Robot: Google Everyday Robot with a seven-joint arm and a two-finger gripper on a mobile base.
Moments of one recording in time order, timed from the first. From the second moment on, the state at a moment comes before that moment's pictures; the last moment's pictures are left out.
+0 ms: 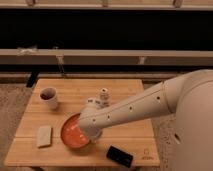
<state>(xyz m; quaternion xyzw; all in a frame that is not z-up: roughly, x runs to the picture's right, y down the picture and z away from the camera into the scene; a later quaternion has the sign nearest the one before) -0.076 0.264 0.727 -0.27 -0.19 -0.44 0.83</state>
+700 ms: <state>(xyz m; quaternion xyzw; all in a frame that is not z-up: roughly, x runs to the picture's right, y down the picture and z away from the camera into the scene) -0.146 0.290 0.688 -0.26 -0.27 -0.50 0.78</state>
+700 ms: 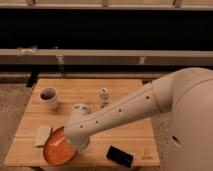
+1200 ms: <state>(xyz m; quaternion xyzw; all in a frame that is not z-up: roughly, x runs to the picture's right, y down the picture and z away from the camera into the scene) -0.197 0.277 0.719 -0.24 -0.29 -0.54 0.75</state>
